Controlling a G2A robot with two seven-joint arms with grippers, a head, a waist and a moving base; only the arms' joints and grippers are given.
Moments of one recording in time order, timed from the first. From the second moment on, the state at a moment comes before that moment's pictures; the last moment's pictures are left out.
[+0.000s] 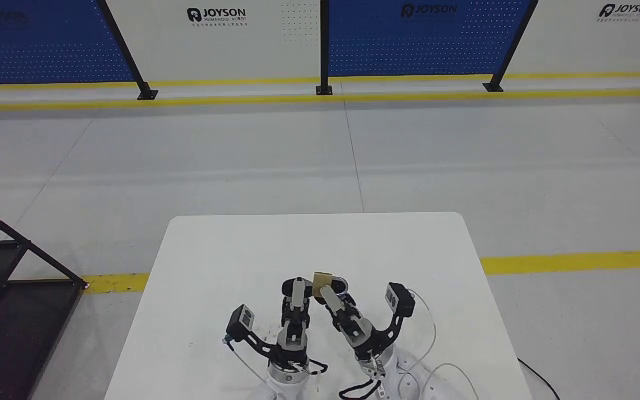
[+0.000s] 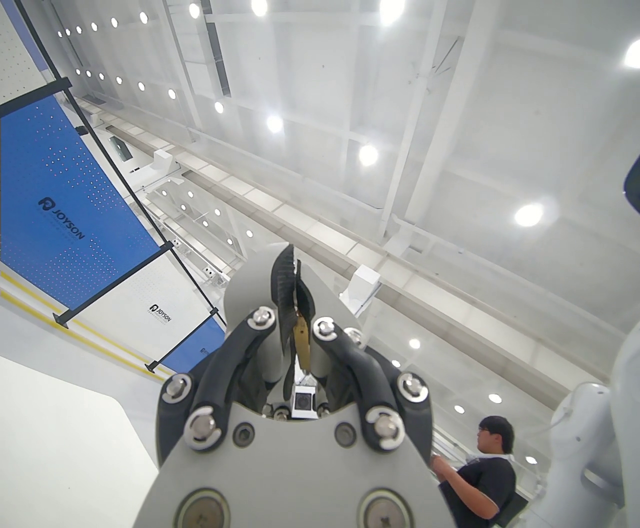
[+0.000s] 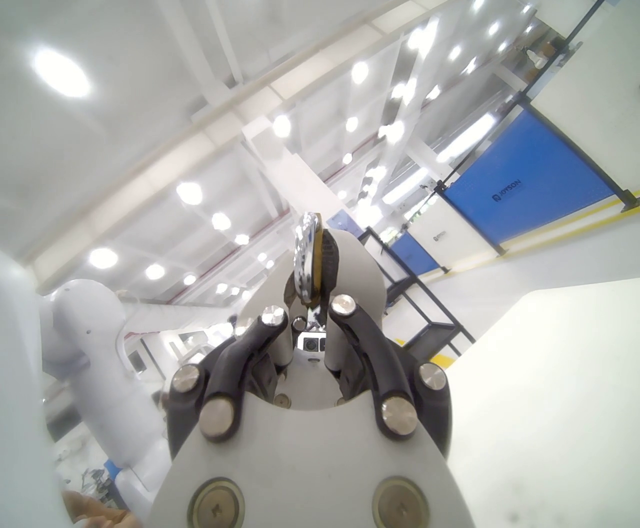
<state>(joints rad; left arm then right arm) 1.70 -1.38 -0.88 -1.50 0.81 -0.75 1.07 -1.53 -1.28 0.79 -1.47 -0.59 -0.92 -0.57</state>
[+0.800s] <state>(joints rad) 1.78 -1.33 -0.92 -1.55 0.80 -0.81 1.01 -1.57 -1.28 0.87 -1.48 -0.60 -0.95 -0.52</state>
